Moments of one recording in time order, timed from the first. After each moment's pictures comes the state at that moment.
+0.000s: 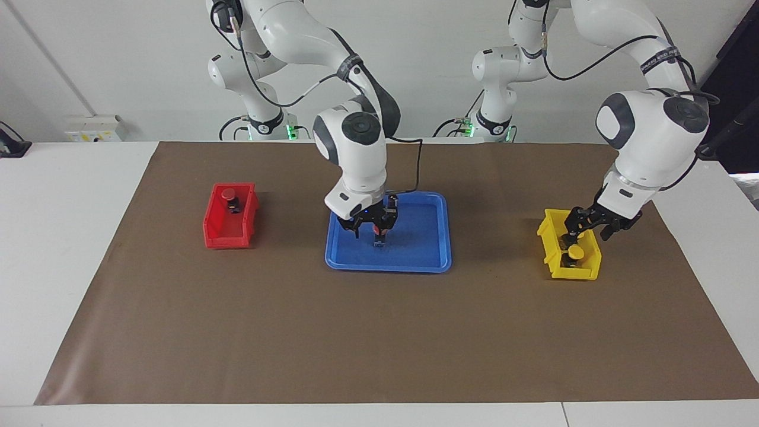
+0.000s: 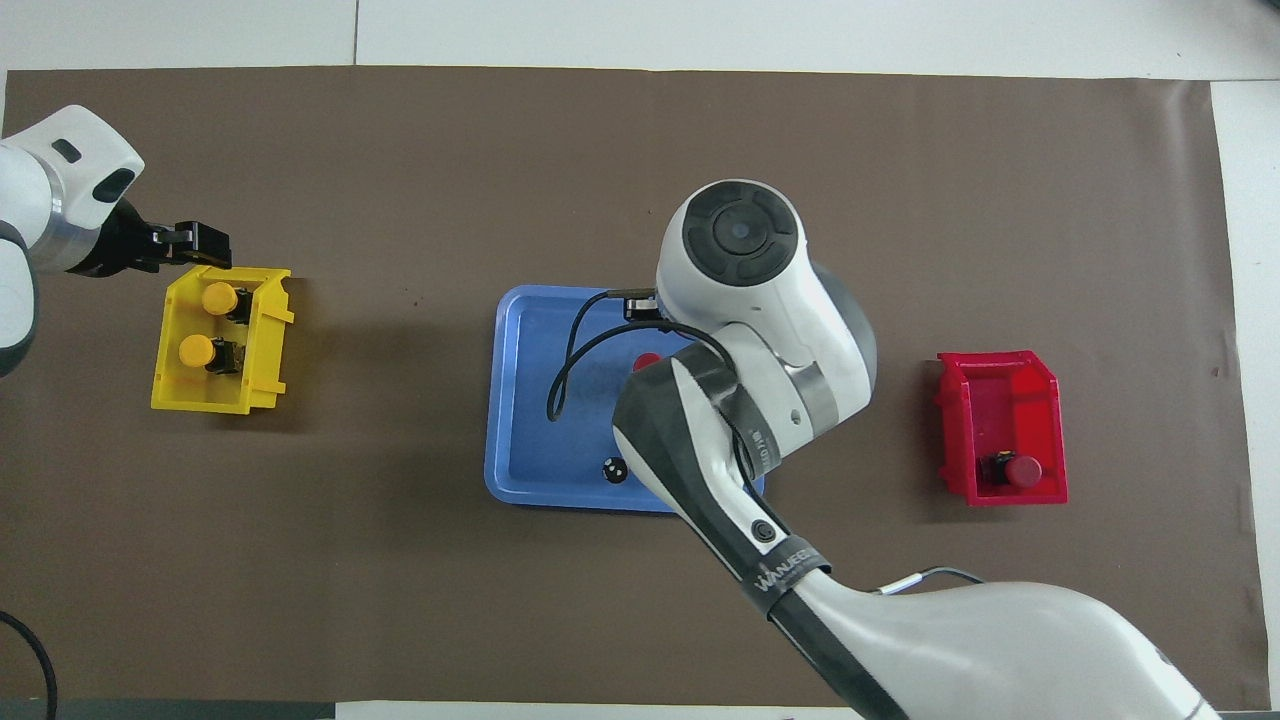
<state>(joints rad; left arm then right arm) -0.01 0.15 -0.02 -1.86 -0.01 2.11 0.02 0.56 0.32 -0.10 -1.62 0.05 1.98 0.51</state>
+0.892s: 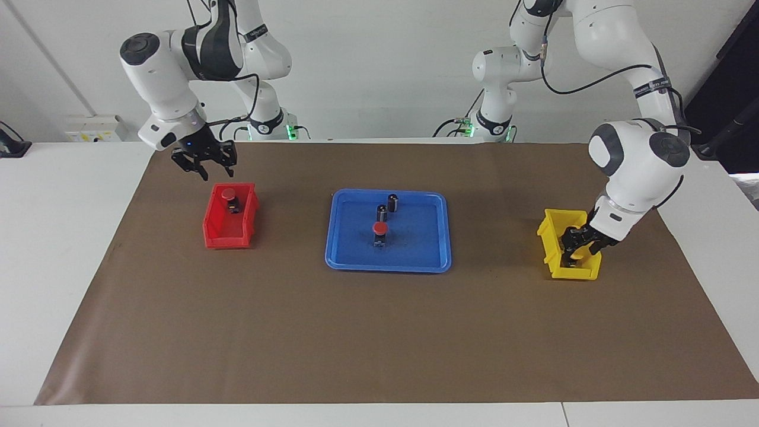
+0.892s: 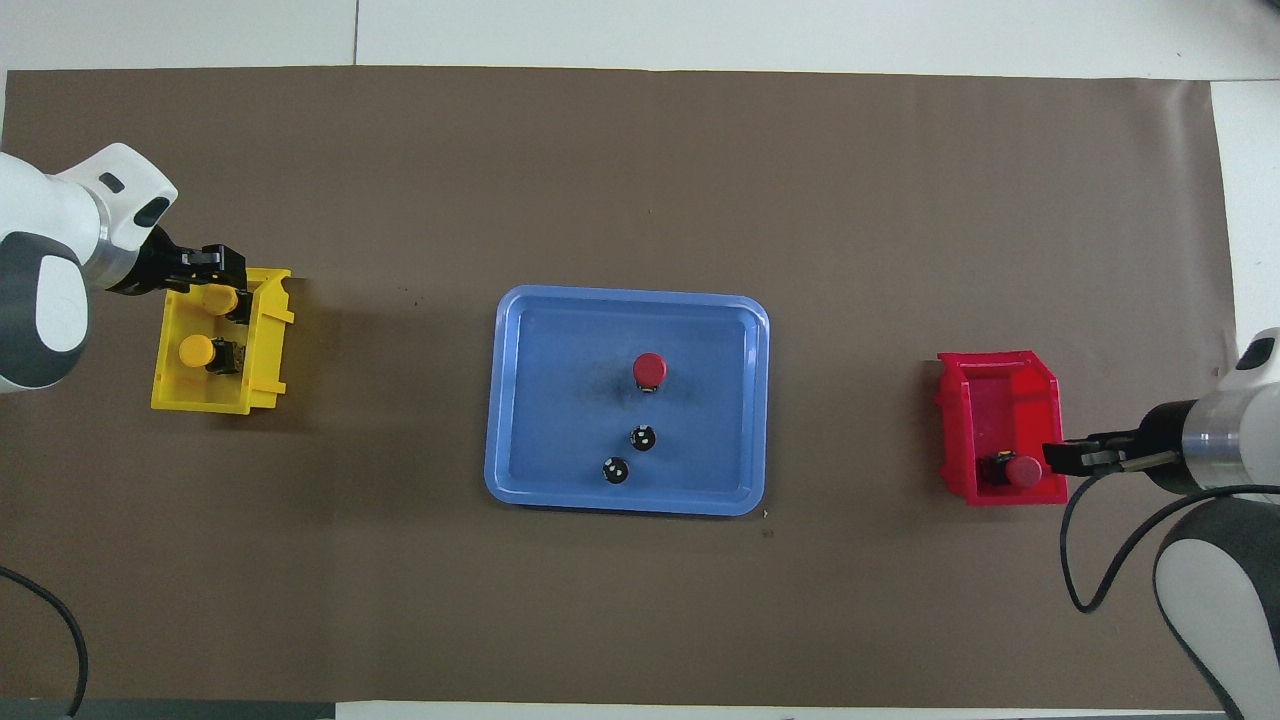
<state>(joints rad) 0.02 0.23 -0.02 -1.90 -0.01 2.17 0.03 -0.03 -0.38 -0.10 -2.40 0.02 2.02 -0.27</state>
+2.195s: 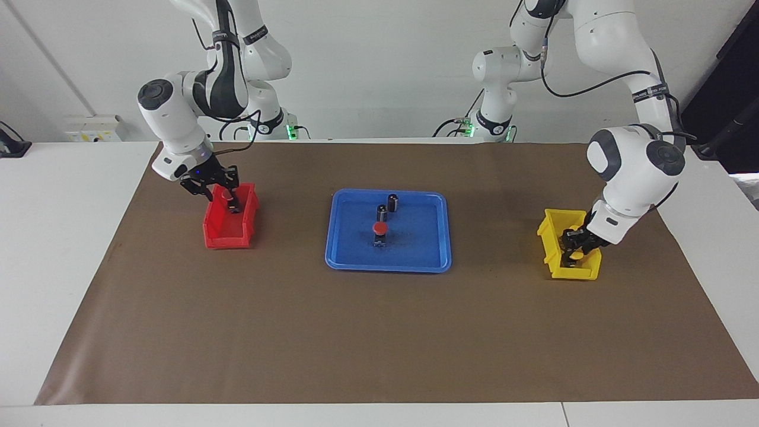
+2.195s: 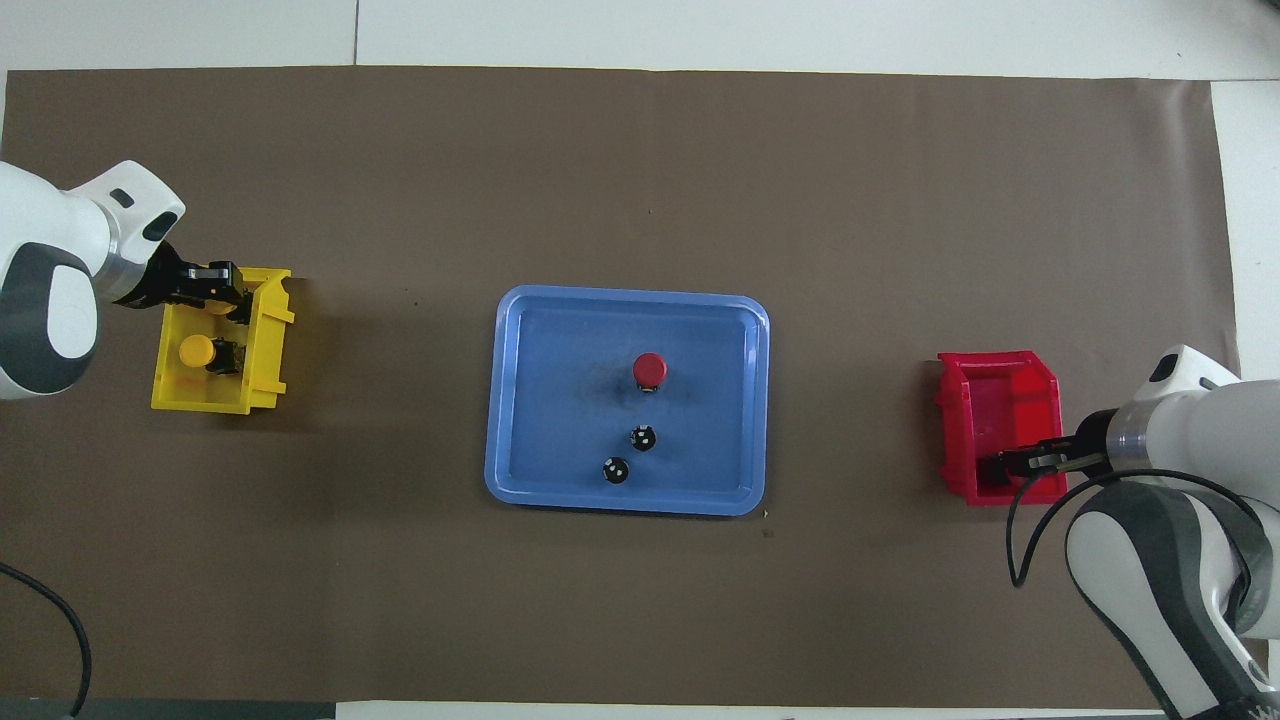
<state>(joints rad) 0.03 0.23 -0.02 -1.93 -0.01 2.17 0.03 -0.01 -0.25 -0.09 -2.52 0.02 2.22 -0.28</state>
